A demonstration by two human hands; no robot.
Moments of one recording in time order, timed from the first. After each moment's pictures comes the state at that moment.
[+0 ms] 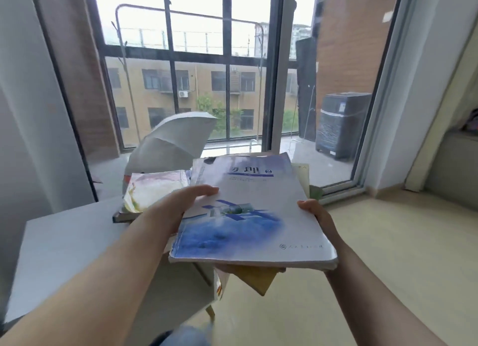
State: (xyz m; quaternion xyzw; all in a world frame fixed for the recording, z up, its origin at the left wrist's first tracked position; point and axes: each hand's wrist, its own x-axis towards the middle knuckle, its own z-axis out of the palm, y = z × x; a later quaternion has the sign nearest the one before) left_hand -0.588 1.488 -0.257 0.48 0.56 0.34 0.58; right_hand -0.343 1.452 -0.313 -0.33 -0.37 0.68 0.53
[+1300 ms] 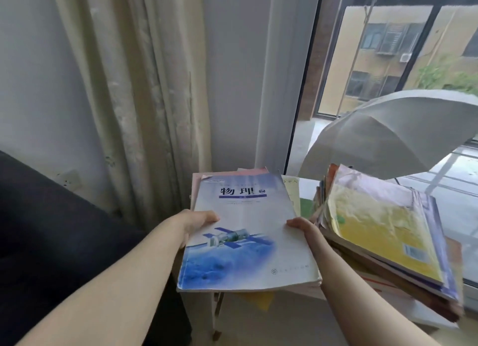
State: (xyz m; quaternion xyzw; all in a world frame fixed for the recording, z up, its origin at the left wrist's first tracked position) left_hand -0.956 1.466 -0.380 0.05 0.76 0.47 0.44; right_hand -0.762 1.621 -0.386 -0.43 -0.48 0.75 0.15
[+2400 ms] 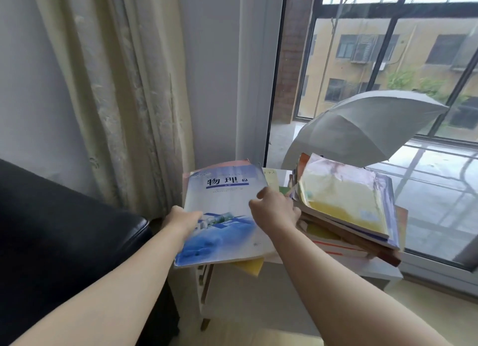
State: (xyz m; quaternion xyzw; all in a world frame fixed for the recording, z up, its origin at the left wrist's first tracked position) left_hand -0.879 1.435 -0.390 0.10 0.85 0.46 0.24; right_hand -0.737 1.545 -0.341 -0.47 -0.82 0.28 0.16
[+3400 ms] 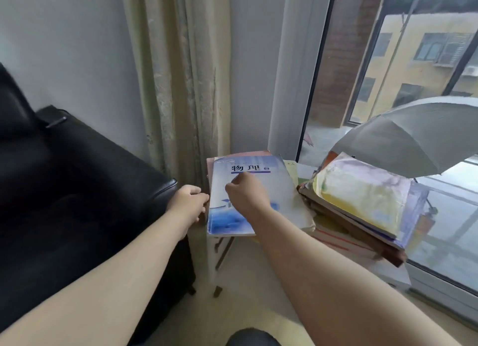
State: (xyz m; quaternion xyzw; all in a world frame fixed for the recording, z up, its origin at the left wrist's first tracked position) left_hand -0.816 1.440 -0.343 0.06 0.81 0.55 0.18; right_hand -0.761 1.547 -0.328 -0.30 -0.86 0.39 0.13
